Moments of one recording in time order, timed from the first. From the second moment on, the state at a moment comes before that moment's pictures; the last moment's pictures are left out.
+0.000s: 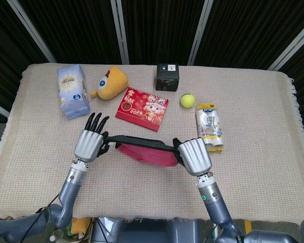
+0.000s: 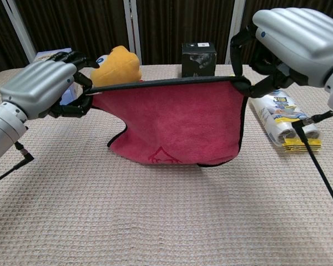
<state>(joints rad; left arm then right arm) -0.57 -1.79 -0.21 -1.22 1.45 1.32 0.43 0.54 -1.63 0.20 -1.78 -1.41 1.41 -0.72</state>
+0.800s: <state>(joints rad) -0.71 -1.71 -0.37 -1.39 1.33 1.25 0.55 0.65 -1.61 0.41 -1.73 -1.27 1.33 -0.66</state>
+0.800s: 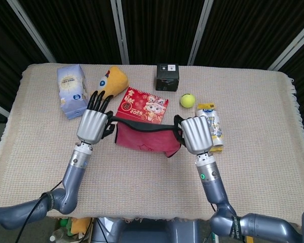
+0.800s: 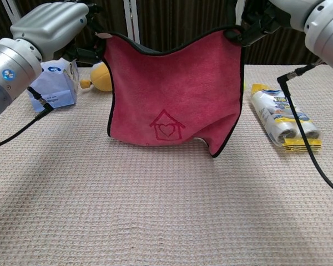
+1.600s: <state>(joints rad) -0.86 -1.77 -0.46 -1.27 1.21 1.21 0.54 0.80 -1.68 0.50 -1.48 -1.27 1.31 -0.44</state>
